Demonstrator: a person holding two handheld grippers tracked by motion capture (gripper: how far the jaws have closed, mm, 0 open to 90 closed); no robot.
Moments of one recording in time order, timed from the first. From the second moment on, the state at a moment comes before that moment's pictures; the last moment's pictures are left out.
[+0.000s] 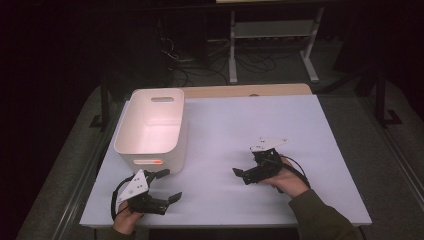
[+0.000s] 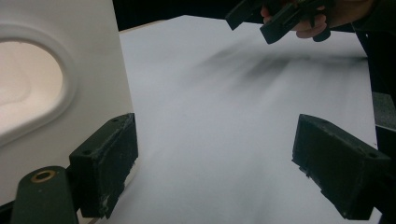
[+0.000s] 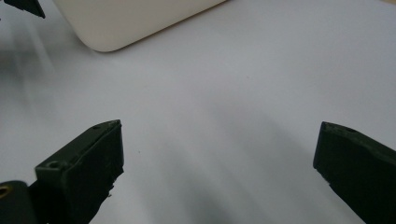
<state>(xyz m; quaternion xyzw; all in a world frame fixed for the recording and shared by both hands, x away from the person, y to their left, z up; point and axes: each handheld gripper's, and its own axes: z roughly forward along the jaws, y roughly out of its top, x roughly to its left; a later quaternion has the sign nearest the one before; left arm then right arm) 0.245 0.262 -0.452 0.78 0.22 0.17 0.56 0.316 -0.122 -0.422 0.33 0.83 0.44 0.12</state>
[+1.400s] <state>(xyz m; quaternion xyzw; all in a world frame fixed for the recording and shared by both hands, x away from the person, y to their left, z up) 0.244 0.261 -0.452 0.78 0.22 0.17 0.56 0.274 -0.198 -0.438 0.41 0.78 0.43 0.19</state>
